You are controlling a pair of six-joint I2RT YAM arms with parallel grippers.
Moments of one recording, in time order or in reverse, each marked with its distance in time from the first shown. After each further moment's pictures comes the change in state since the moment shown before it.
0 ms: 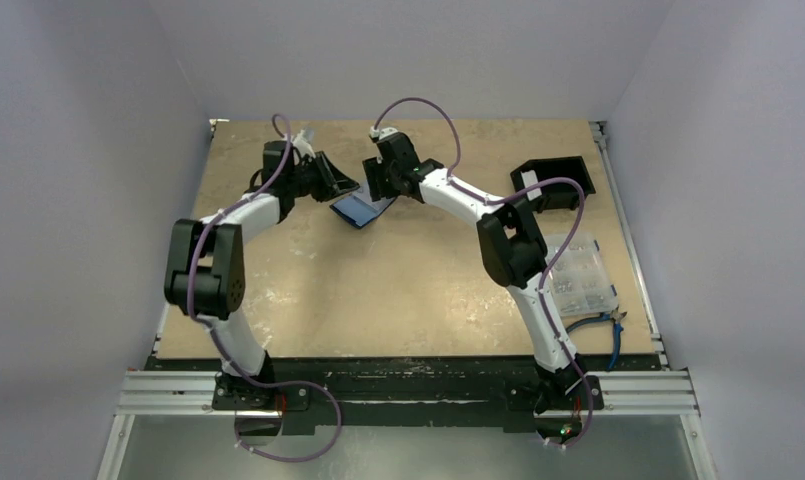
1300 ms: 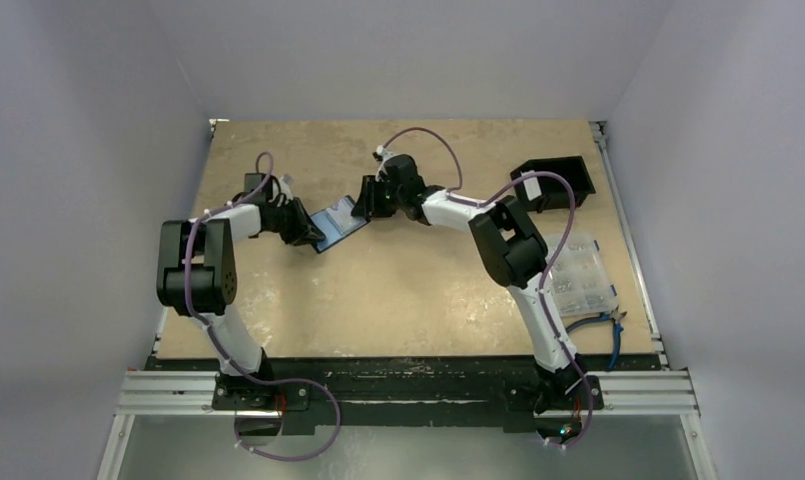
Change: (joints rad) left arm 0.128 0.114 -0.045 -0.383 -0.095 0.237; right arm -0.015 -0.029 -0.314 0.433 -0.425 0.354
